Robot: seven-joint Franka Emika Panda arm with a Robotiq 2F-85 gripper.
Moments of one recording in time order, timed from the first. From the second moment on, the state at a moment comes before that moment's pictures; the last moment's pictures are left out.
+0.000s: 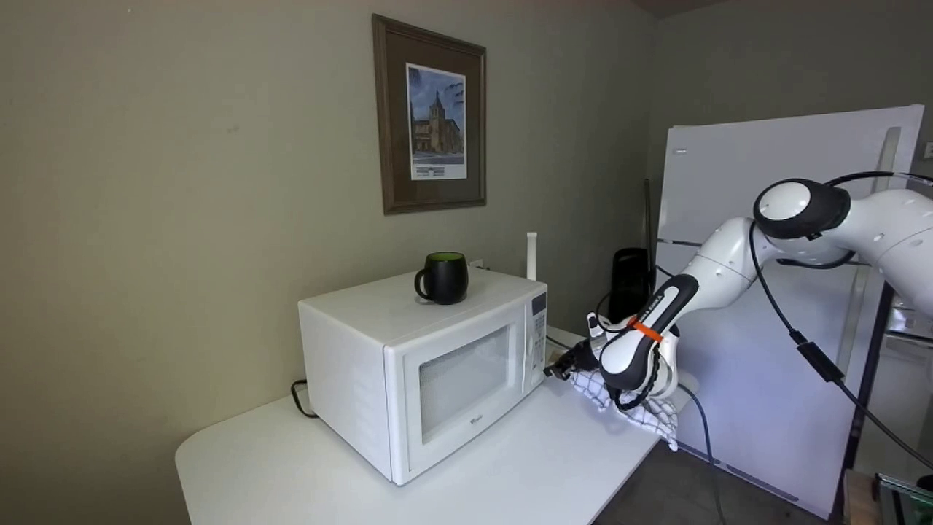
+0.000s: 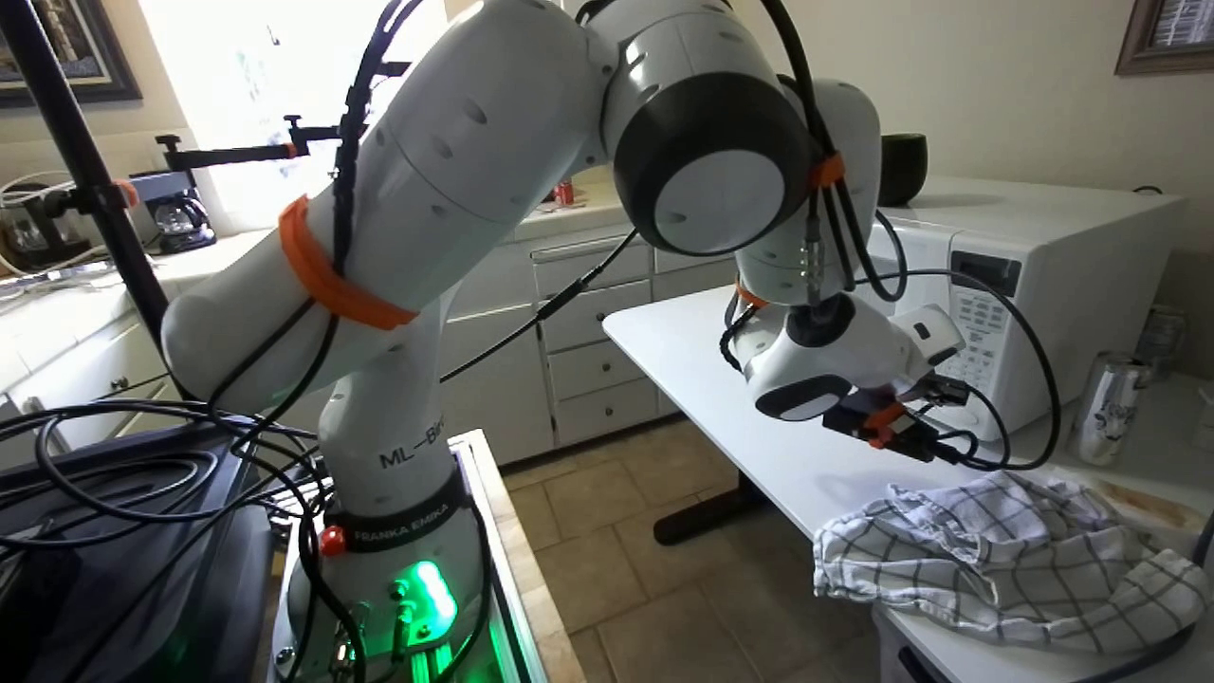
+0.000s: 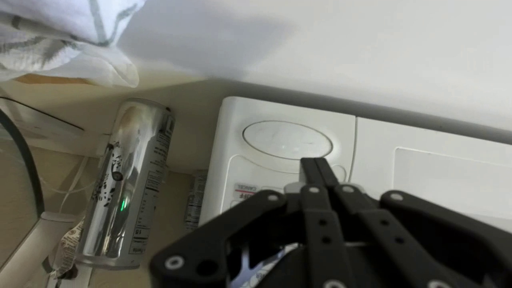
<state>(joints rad) 2.36 -0.94 -2.49 -2.12 -0.04 3.76 -0.83</state>
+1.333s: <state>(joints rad) 2.45 -0.99 -2.56 -2.02 0.01 3.73 -0.84</state>
